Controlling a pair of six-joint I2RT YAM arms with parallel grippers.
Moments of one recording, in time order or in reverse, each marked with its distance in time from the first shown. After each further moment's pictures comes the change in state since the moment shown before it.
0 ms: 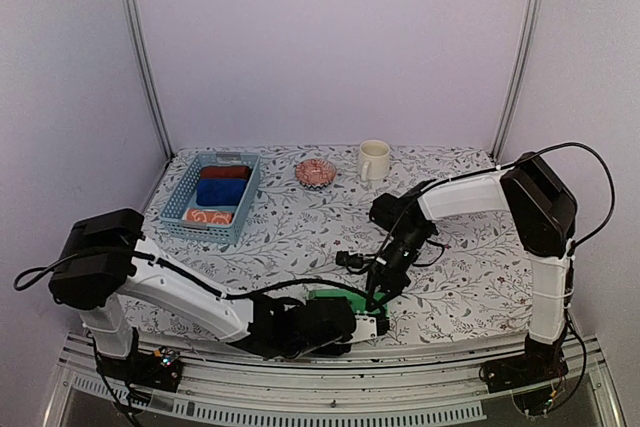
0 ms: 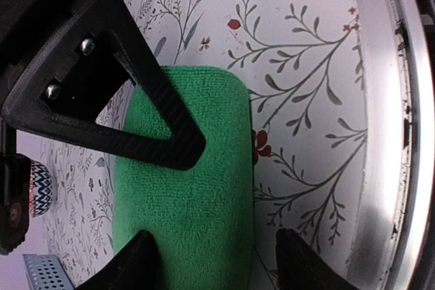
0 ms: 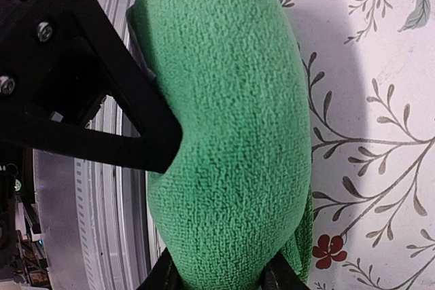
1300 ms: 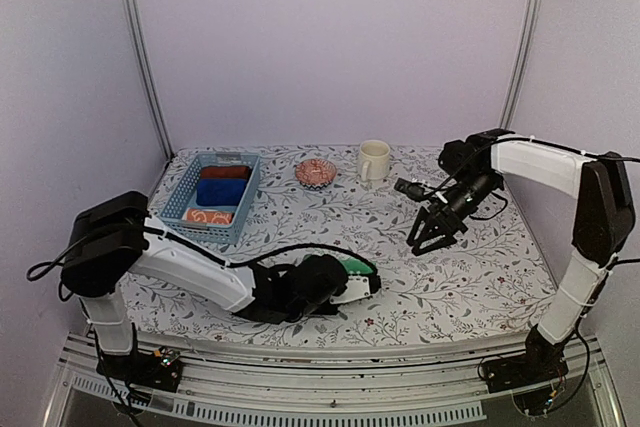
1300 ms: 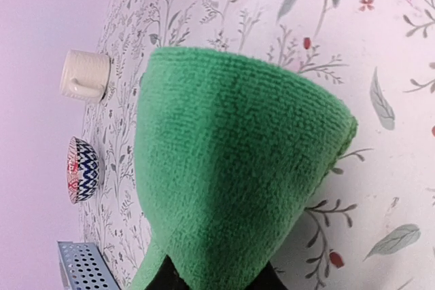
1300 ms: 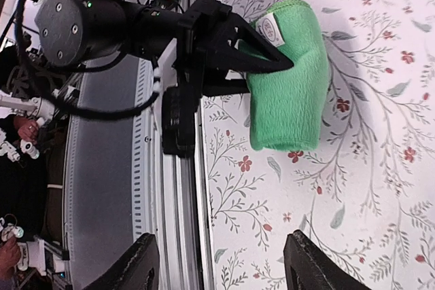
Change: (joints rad) left arm 0.180 0.040 0.034 0.100 -0.086 0.199; right arm -0.315 -0.285 0.061 -0.350 -0.154 -0.156
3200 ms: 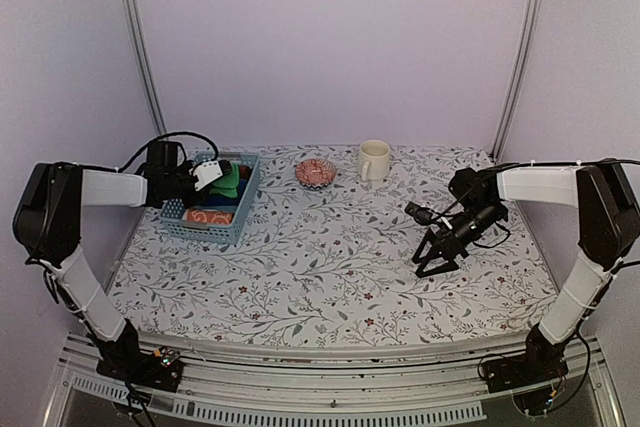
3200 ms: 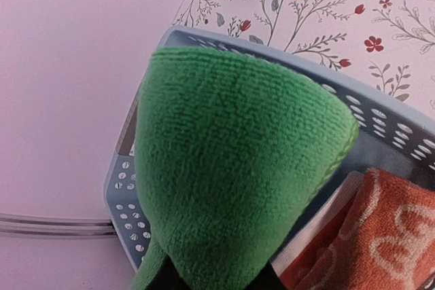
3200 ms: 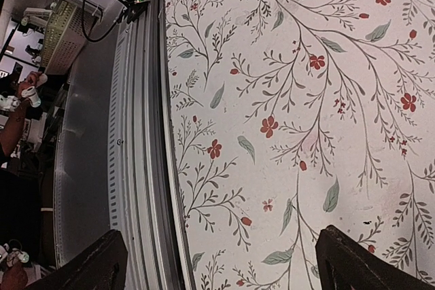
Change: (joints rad) left arm 1.146 -0.214 -0.025 -0.051 0.745 0.466; right arm -0.076 -0.066 -0.308 0.320 -0.025 0.099
